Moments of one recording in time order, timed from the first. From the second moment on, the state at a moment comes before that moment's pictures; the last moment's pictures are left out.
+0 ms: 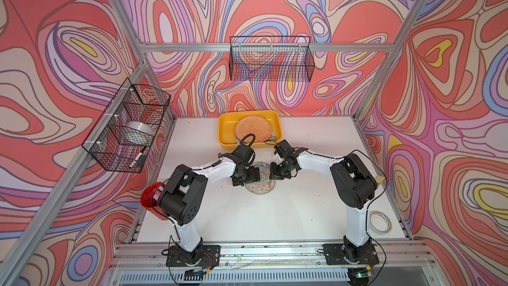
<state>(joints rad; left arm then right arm) -0.53 1.77 1.08 -0.55 0.19 -0.66 0.57 2.00 1.31 -0.52 -0.36 0.59</state>
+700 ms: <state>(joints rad) -0.40 1.56 0.91 -0.50 0.21 -0.68 0.58 1.92 1.82 -0.76 -0.40 0.48</state>
